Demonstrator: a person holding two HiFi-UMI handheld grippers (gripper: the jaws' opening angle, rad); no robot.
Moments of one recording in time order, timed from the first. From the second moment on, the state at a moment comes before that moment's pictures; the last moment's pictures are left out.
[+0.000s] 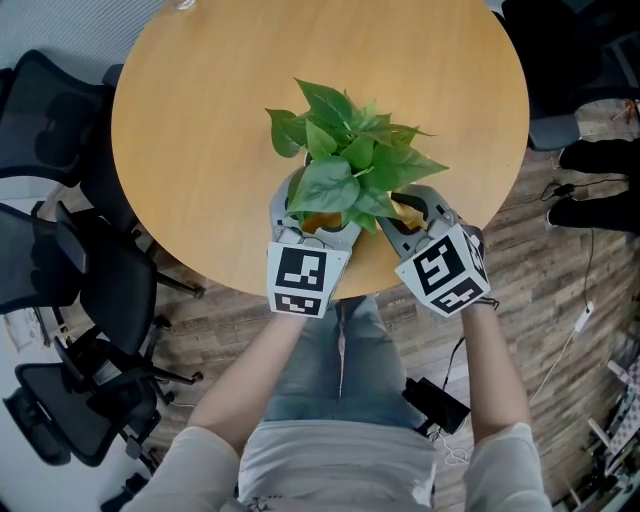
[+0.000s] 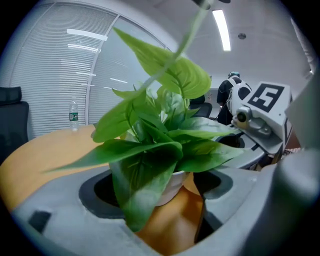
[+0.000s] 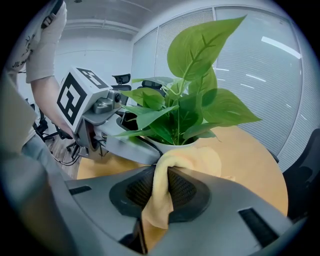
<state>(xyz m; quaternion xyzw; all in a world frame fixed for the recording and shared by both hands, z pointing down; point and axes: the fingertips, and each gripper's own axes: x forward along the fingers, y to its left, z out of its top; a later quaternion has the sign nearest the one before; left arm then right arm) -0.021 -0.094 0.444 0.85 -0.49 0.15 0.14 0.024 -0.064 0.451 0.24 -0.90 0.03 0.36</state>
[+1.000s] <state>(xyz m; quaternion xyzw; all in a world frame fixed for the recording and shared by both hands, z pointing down) -0.041 -0.084 0.437 0.95 -0.26 0.12 0.09 0.034 -0.065 0.456 0.25 -0.90 0.04 0.35</state>
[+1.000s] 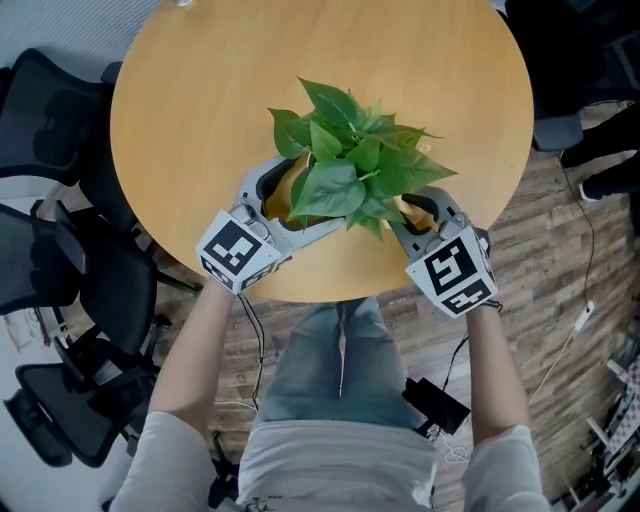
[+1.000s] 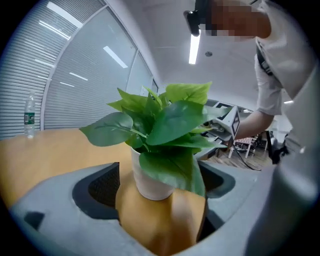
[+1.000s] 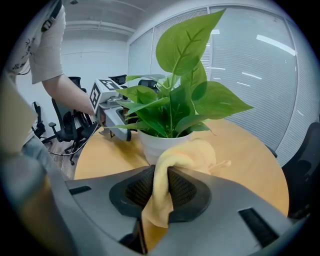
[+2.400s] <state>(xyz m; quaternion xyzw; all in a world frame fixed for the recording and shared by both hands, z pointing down) -0.019 -0.096 0.423 0.98 -0.15 0.09 0.10 0.033 -0.103 0.451 0.25 -0.88 -0.01 0.41</state>
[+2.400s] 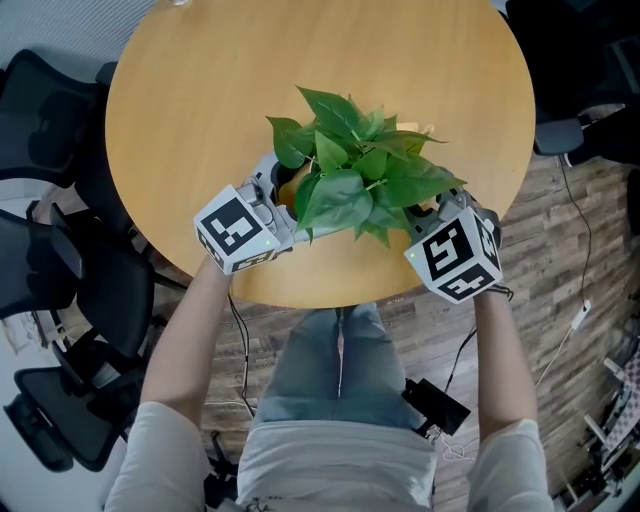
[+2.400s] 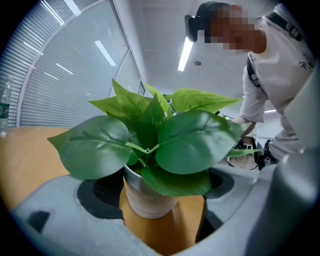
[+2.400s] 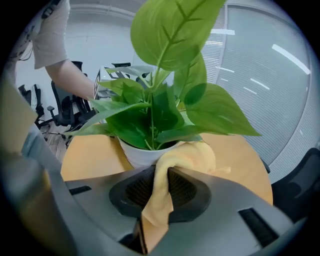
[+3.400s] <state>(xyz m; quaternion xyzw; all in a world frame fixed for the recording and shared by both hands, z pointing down) -0.014 -0.096 0.425 0.96 -0.23 0.09 0.11 0.036 -0.090 0.451 0.25 -0.88 0.01 0.40</state>
